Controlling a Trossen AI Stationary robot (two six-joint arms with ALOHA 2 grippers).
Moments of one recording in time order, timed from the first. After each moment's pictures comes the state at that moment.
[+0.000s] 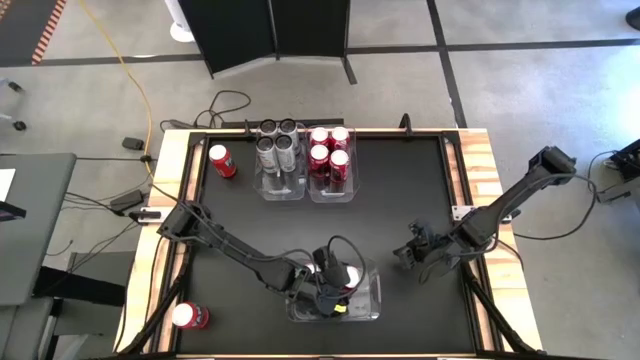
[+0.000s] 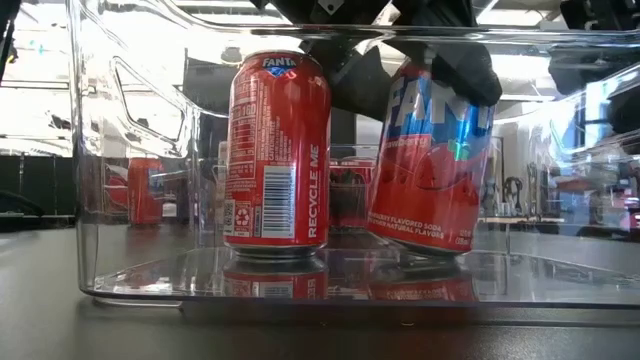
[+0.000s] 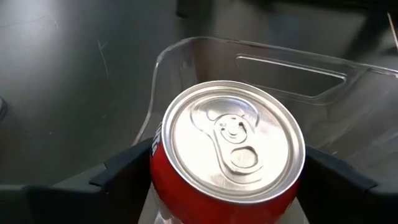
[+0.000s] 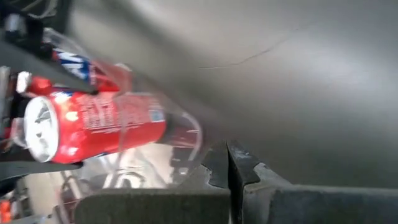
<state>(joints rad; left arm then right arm) -0.45 2.08 1.55 -0.17 -0.61 -0.48 0.65 1.05 0.53 -0.38 0.50 1.62</state>
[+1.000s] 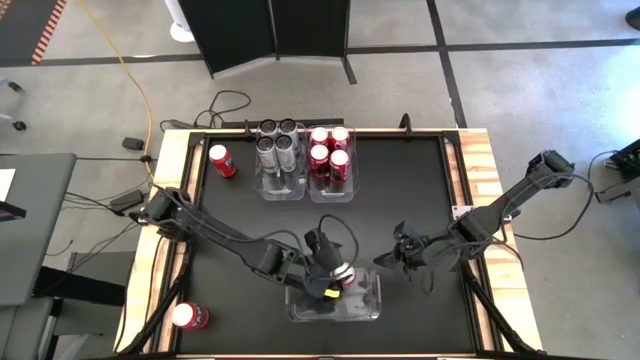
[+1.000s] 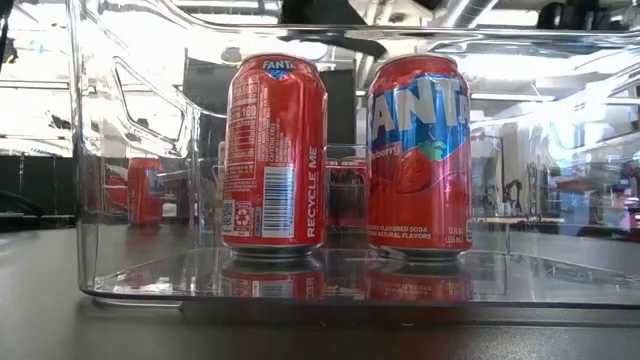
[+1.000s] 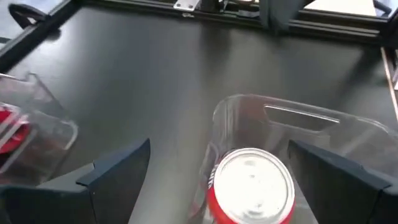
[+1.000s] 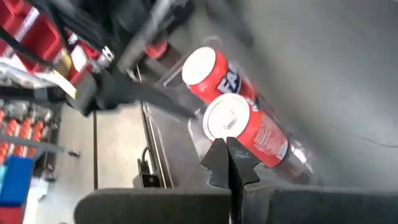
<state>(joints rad) -0.42 1.88 1.55 -0.35 -0.62 -0.43 0.59 1.17 0.88 -0.31 0.42 1.08</state>
